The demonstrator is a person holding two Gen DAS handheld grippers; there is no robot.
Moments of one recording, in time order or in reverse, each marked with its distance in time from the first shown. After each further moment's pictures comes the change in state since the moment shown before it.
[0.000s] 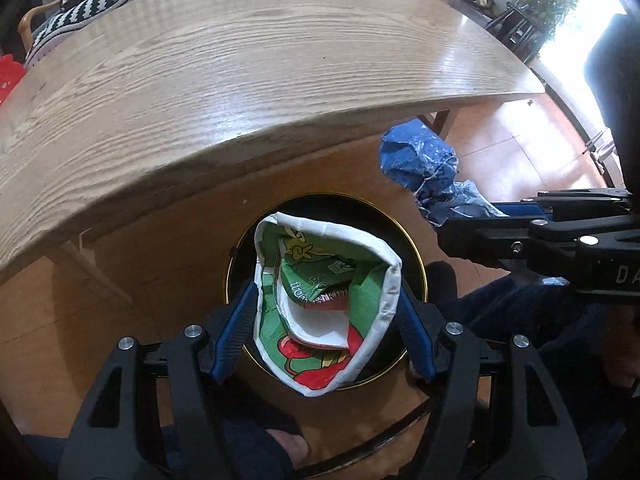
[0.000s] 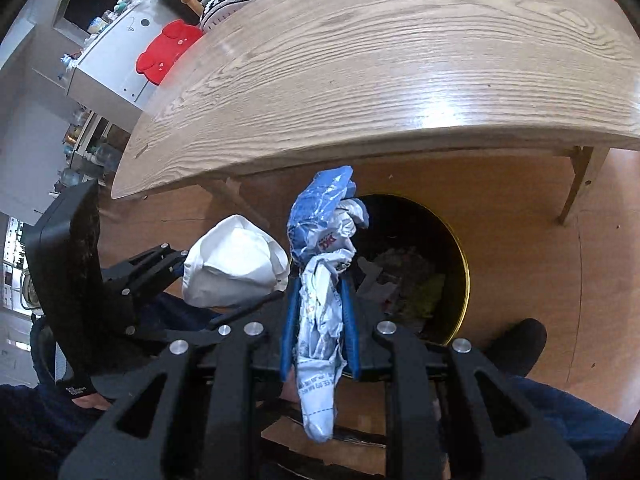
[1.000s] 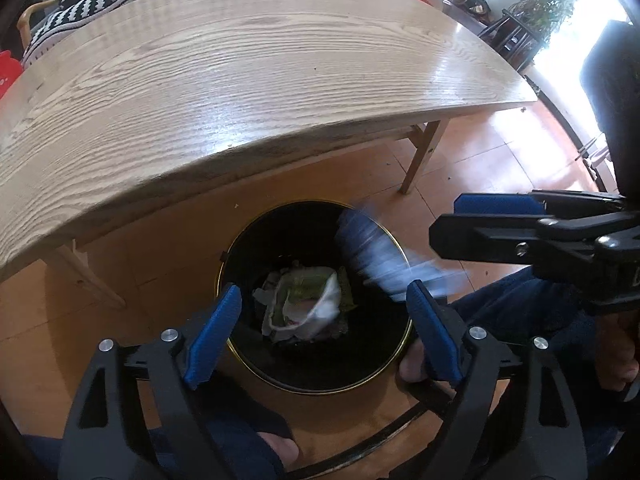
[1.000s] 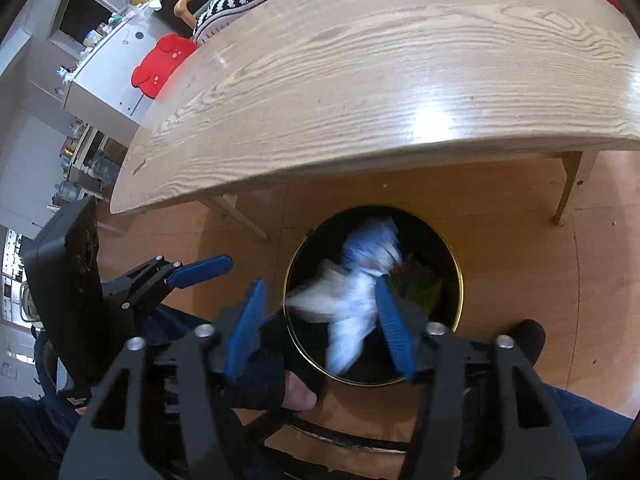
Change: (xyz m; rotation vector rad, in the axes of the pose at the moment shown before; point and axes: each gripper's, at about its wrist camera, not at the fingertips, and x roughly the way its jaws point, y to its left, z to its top) left arm -0.007 -0.006 -0.002 -0.014 -0.016 -0.031; right arm -0.009 -0.001 0.006 0.026 -0.043 -0.010
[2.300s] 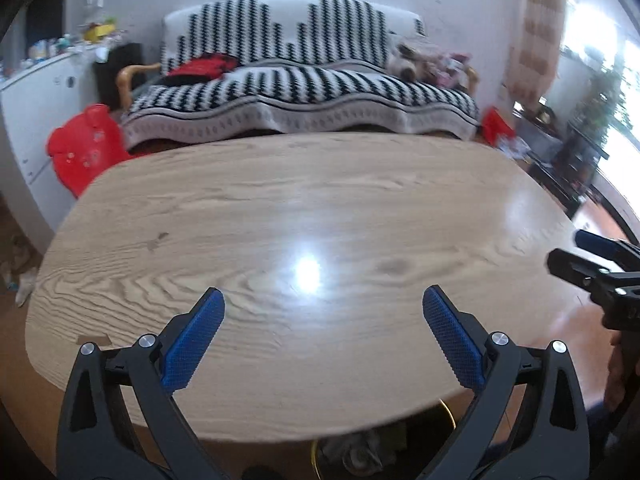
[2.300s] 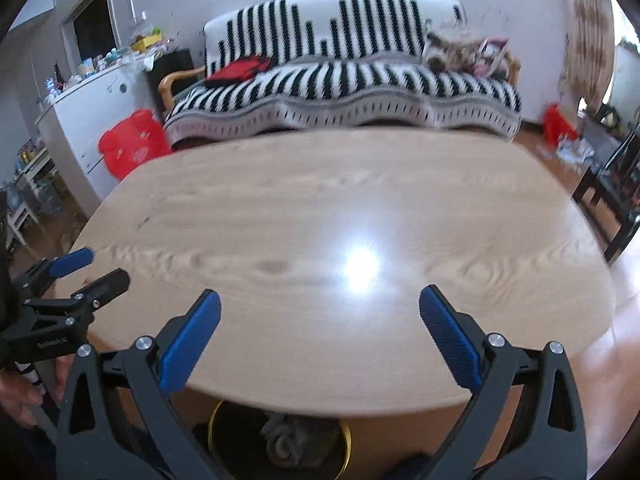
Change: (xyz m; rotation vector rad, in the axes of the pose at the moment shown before) left arm -0.109 0.063 0.131 -0.160 -0.427 0.287; right arm -0.089 0.029 0.130 -0.186 -0.454 -0.337
